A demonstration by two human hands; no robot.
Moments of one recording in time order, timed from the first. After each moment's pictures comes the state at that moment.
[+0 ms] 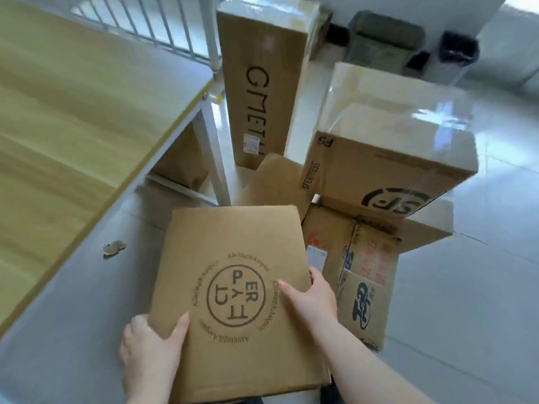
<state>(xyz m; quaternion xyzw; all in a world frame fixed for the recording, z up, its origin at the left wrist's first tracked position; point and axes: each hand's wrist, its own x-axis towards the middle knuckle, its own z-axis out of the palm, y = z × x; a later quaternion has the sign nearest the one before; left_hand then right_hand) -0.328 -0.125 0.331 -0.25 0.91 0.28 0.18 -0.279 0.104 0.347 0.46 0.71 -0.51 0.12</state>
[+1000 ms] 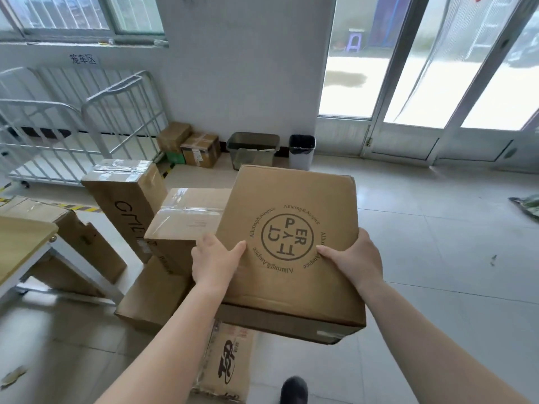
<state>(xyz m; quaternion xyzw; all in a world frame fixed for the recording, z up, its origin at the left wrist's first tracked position) -0.099 0.398 0.667 0.11 0.93 0.33 0.12 0.057 0.576 0.661 0.49 0.77 -0.38 -0.16</state>
